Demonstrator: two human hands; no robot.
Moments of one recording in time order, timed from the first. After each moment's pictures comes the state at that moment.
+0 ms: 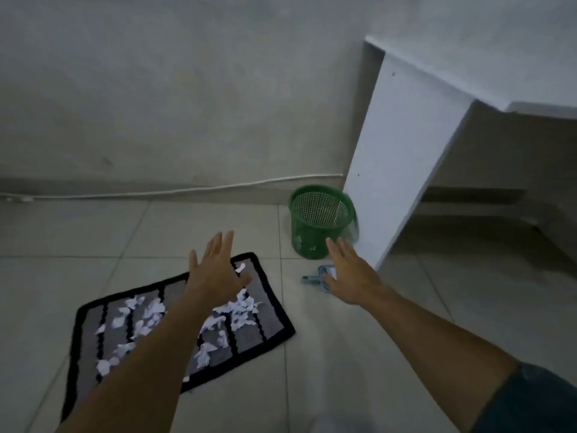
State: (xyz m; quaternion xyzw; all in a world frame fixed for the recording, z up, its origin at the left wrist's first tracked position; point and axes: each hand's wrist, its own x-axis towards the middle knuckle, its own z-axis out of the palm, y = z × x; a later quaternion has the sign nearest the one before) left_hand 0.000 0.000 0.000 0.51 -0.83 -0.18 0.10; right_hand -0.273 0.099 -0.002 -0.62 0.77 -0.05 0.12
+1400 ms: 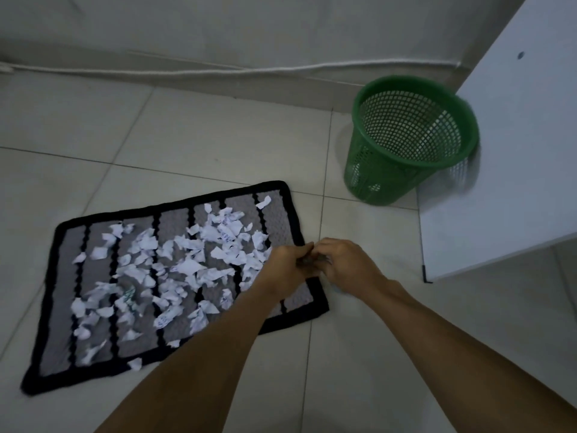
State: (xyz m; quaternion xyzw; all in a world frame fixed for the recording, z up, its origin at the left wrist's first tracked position) left_hand -0.111 -0.049 -0.229 0.48 -0.72 -0.47 0.18; right_hand -0.268 -0.024 -0.229 -0.71 0.60 -0.21 0.31
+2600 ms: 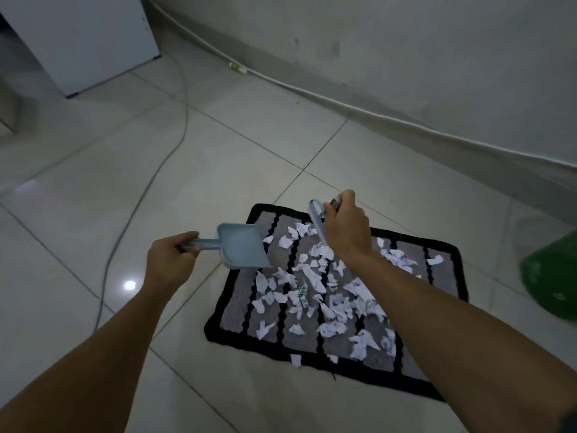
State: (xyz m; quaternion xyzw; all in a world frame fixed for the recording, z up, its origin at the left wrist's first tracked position) left_hand 0.413 -0.032 -0.227 0.78 -0.37 -0.29 0.40; right_hand 0.127 -0.155 -0.190 -0.69 0.64 -0.26 0.21
